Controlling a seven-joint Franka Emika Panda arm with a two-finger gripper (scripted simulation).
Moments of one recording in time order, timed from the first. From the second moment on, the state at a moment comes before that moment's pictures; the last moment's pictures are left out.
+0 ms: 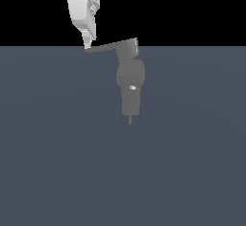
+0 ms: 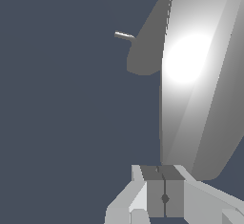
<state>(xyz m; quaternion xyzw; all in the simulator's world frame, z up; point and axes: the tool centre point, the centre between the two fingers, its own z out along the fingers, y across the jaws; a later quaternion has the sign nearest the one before) 0.041 0.114 0.283 0.73 -0.68 -0.07 0.06</state>
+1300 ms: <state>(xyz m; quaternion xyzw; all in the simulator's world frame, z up) 0.053 0.108 0.278 0.67 -0.73 -0.07 0.06</state>
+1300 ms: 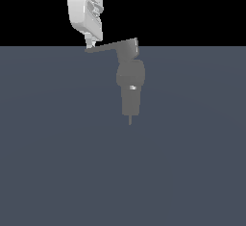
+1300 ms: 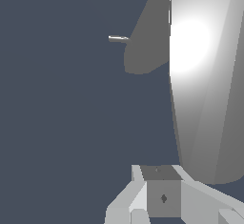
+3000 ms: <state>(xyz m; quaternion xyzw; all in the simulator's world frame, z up) -0.028 0.103 0.295 0.67 -0.74 -0.06 0.05</state>
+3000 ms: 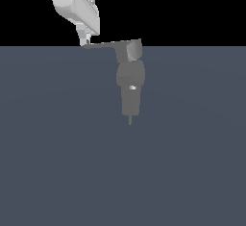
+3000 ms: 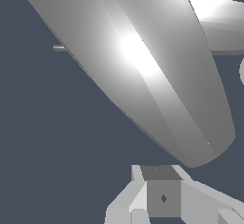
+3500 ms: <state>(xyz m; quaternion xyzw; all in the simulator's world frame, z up) -0.055 0.089 0.301 0.67 -0.73 -0.06 0.05</state>
